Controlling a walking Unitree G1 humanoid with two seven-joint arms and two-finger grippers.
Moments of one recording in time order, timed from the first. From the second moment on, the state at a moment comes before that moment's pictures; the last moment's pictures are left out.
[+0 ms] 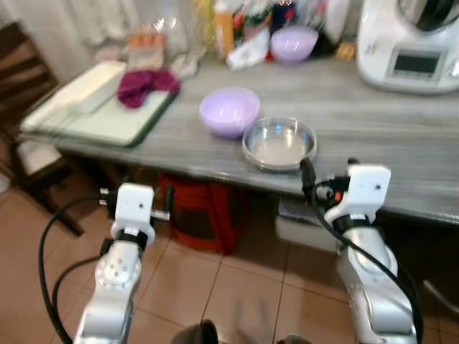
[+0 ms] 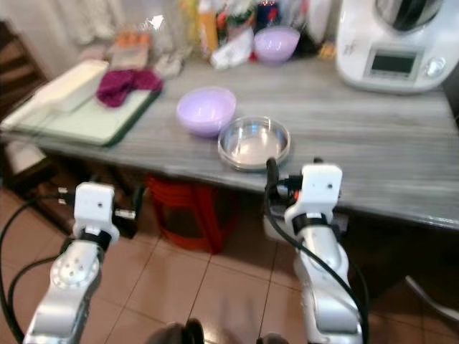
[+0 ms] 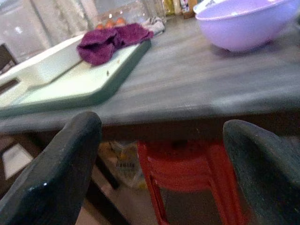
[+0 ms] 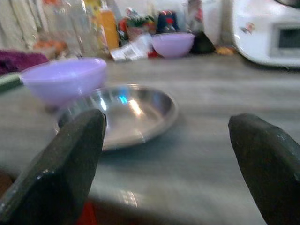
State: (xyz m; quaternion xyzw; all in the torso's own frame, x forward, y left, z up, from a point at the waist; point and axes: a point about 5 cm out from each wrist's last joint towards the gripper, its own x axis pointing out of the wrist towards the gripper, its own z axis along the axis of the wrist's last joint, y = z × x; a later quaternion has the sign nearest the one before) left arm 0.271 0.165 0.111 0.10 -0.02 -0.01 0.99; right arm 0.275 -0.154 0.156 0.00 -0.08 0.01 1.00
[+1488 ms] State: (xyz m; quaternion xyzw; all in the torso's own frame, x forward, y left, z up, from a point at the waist) left arm 0.271 0.157 0.101 0.07 -0.02 -0.07 0.99; right arm 0.266 -0.160 0.125 -0.01 -0.06 0.01 1.00
